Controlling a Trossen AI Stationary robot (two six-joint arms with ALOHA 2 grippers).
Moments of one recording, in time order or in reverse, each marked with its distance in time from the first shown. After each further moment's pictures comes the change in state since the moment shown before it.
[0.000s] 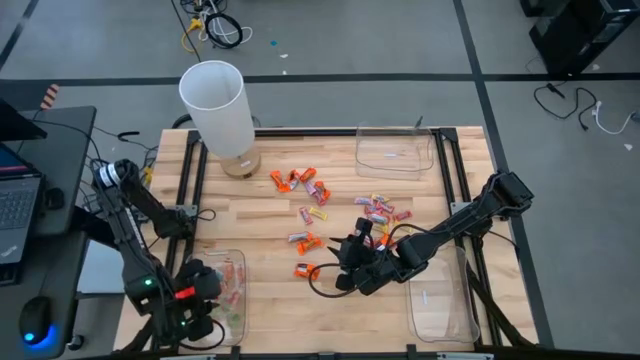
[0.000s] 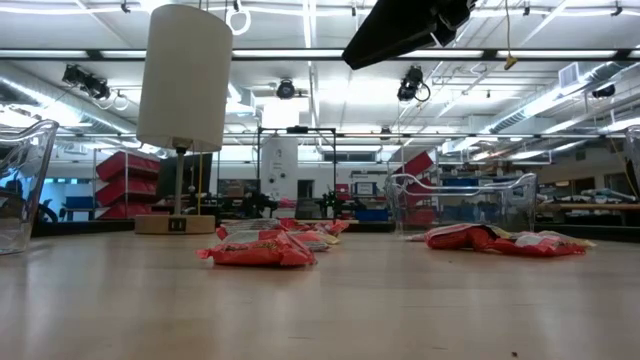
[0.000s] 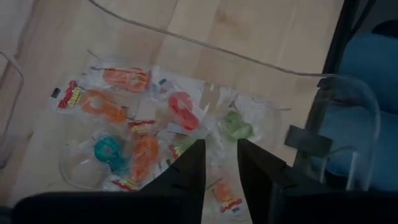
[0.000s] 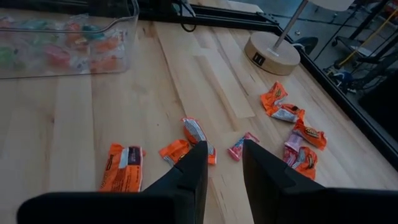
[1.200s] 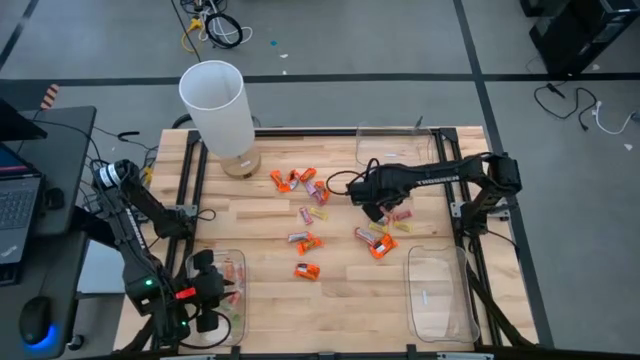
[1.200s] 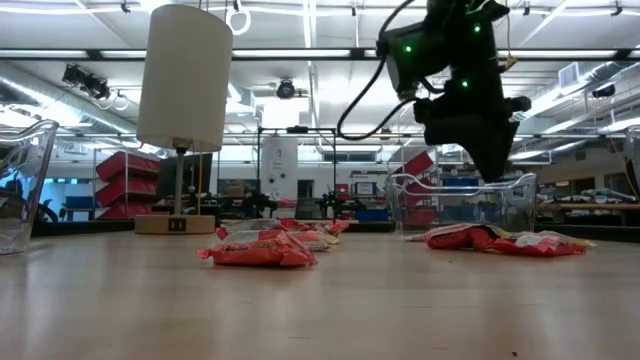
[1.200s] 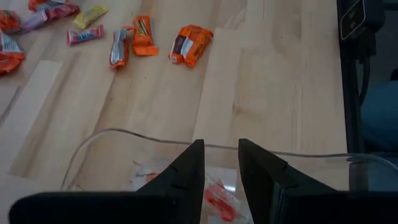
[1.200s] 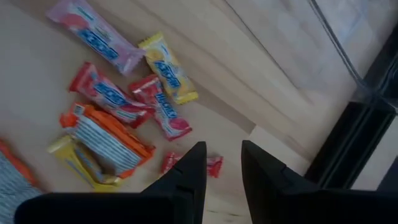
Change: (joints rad) left arm 0.002 0.001 0.000 -0.001 -0.357 0.233; right arm -0.583 -0.002 0.028 -1.031 -0.518 0.540
